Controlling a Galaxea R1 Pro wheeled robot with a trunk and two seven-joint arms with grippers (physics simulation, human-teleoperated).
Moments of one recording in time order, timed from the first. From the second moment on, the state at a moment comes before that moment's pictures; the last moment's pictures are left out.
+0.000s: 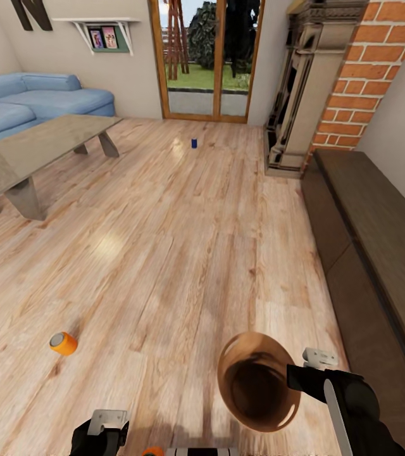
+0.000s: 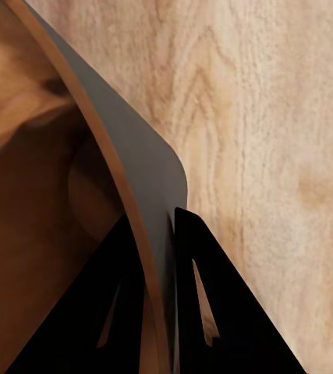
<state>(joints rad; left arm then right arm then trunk) 0.04 0.08 -0.11 -1.25 0.06 0.33 0.12 -0.20 0.07 -0.21 -1.57 0.03 1.05 0.13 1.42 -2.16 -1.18</state>
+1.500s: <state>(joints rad) 0.04 0.06 -0.14 -1.27 0.07 0.36 0.11 -0.20 0.07 -0.21 -1.57 0.03 1.05 0.13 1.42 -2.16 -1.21</state>
